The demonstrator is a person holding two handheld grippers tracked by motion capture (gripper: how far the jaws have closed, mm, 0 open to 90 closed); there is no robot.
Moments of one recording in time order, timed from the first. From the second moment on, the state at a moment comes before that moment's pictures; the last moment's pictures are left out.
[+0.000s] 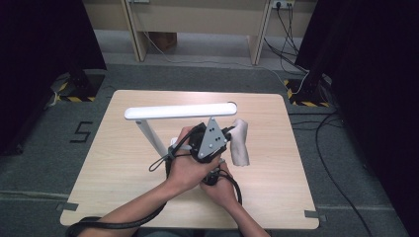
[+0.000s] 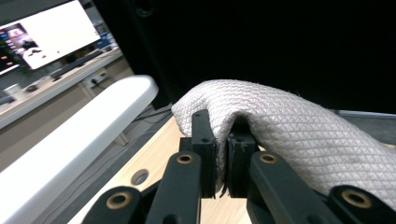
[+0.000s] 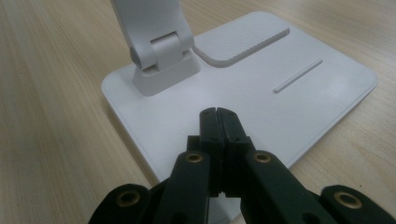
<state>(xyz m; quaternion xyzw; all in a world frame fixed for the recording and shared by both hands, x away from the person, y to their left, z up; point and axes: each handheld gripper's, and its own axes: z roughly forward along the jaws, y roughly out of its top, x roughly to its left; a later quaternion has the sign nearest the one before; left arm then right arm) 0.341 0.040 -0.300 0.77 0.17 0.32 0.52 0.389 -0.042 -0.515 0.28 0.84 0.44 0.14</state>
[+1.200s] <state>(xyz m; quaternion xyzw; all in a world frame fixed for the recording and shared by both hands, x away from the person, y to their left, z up) 0.352 0.047 -0.302 0.74 0.22 0.36 0.52 0.388 -0.042 -0.515 0.28 0.84 0.44 0.14</state>
